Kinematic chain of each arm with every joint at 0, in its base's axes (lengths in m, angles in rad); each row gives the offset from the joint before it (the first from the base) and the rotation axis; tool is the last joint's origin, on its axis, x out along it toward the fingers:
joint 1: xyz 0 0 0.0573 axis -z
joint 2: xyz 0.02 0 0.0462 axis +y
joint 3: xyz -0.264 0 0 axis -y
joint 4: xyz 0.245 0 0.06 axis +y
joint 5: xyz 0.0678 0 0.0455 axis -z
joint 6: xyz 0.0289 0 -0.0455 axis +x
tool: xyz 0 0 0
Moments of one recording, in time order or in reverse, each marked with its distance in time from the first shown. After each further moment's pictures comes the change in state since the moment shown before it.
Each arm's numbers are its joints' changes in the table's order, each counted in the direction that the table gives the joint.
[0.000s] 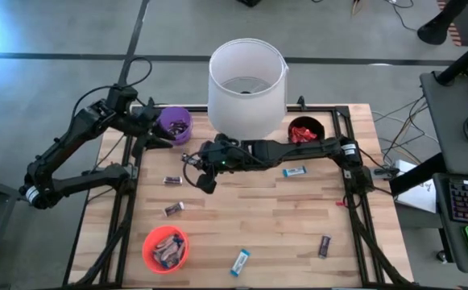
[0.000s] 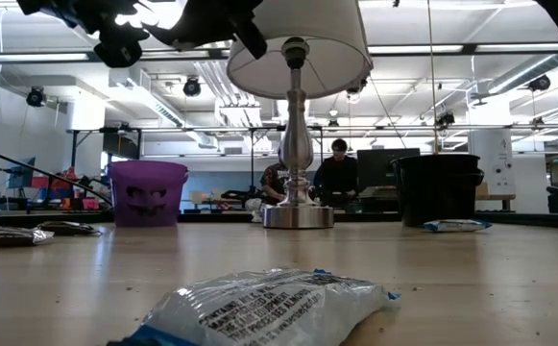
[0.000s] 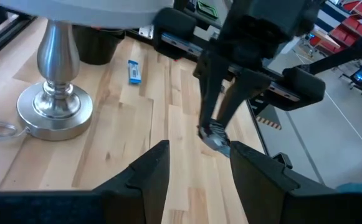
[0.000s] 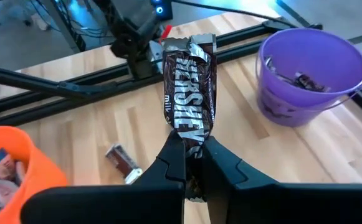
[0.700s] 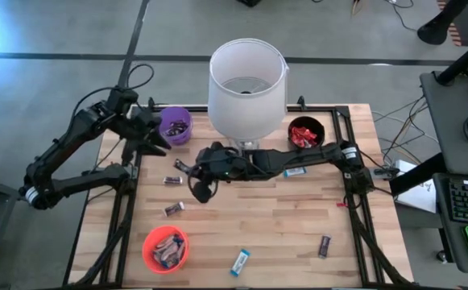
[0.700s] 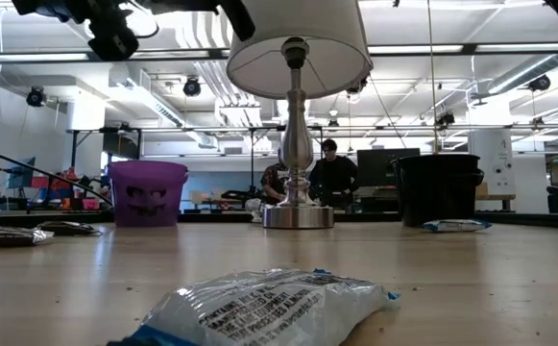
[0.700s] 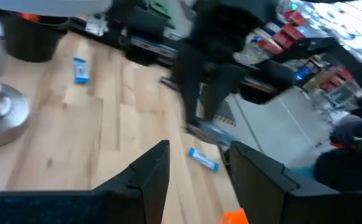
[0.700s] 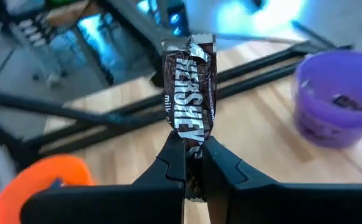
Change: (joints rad) left arm 0.000 -0.009 0.001 0.091 0.187 0.043; right arm -0.063 0.000 -0.018 -0.161 0.033 0.076
